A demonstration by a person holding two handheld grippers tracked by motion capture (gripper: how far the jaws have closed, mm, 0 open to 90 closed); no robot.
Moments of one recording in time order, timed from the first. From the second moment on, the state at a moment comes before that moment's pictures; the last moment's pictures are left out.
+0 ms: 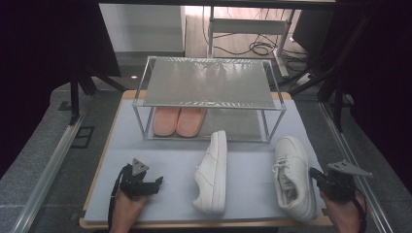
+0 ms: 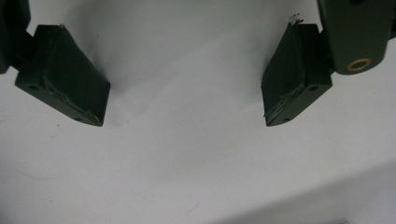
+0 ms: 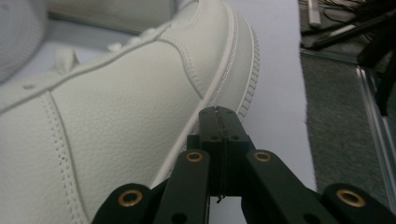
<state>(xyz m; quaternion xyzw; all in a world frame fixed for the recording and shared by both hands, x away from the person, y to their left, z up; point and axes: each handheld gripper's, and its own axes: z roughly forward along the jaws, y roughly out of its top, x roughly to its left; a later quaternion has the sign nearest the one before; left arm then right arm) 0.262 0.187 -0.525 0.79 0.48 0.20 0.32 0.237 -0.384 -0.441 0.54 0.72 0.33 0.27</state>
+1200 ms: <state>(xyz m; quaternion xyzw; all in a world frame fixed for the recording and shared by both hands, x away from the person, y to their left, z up) 0.262 0.187 -0.525 0.79 0.48 0.19 0.33 0.250 -0.398 -0.487 0.58 0.71 0.34 0.21</state>
